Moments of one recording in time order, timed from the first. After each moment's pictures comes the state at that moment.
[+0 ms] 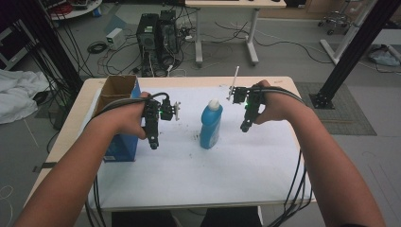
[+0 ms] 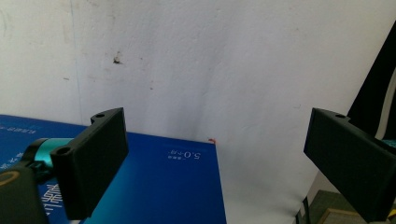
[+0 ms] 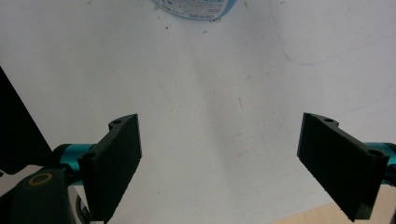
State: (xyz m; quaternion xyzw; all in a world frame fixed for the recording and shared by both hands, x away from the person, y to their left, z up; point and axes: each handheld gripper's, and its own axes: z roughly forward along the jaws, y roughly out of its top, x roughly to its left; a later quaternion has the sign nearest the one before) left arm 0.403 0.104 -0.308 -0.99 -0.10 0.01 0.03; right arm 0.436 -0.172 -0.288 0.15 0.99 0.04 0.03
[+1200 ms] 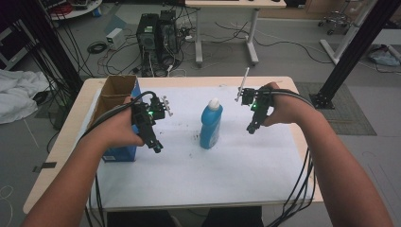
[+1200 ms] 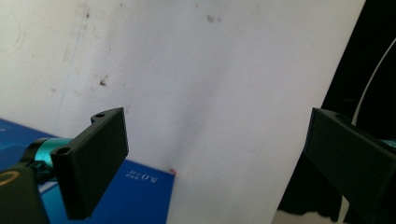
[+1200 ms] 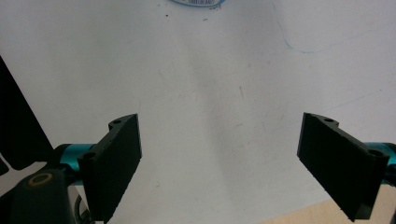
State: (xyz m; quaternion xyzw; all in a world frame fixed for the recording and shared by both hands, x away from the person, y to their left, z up) left arm 0.362 0.127 -0.283 -0.97 -0.20 -0.01 -0.14; right arm 0.430 -0.194 -0.288 0.15 0.99 0.05 0.03
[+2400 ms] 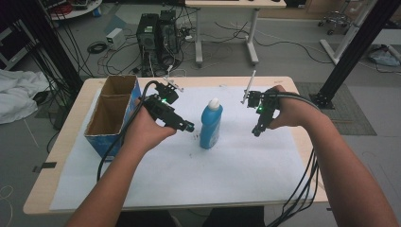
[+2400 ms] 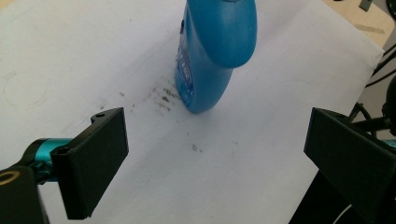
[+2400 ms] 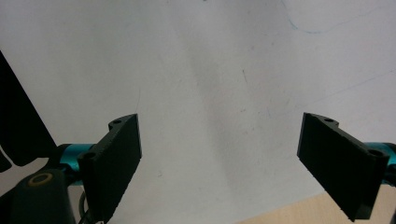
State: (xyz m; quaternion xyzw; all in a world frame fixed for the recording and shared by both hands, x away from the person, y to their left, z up) left arm 0.364 0.090 -0.268 -0.87 -0.37 -0.04 -0.32; right arm 0.426 -0.211 -0.294 0.16 0.98 0.06 0.02
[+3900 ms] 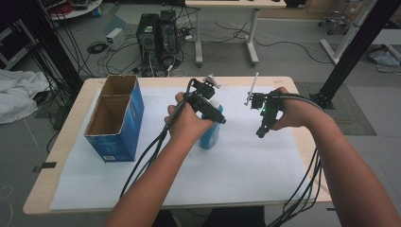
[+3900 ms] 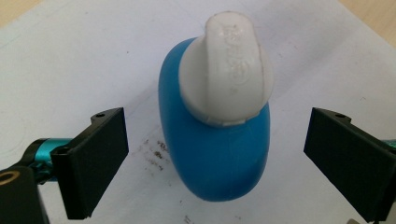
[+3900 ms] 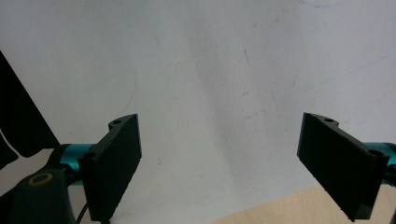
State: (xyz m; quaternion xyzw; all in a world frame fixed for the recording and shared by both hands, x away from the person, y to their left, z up) left arm 0.406 -0.005 -0.296 -0.87 -0.40 -0.09 -0.28; right arm 0.430 -0.222 -0.302 0.17 0.98 0.04 0.01
